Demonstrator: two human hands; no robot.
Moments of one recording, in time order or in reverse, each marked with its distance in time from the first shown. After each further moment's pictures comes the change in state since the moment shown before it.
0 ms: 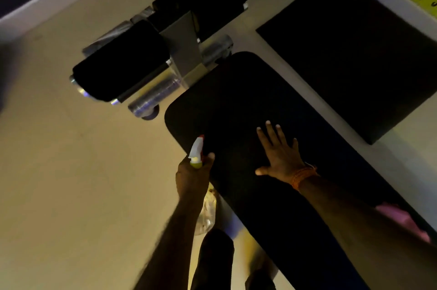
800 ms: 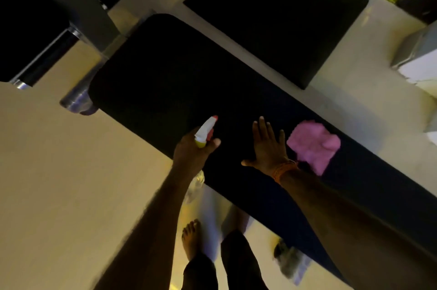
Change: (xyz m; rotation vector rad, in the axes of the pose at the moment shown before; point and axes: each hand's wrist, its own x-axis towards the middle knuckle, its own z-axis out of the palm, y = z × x) left_hand -0.097 0.011 0.095 0.180 -0.420 0.249; right_hand -0.150 0.076 0.118 0.162 0.129 0.292
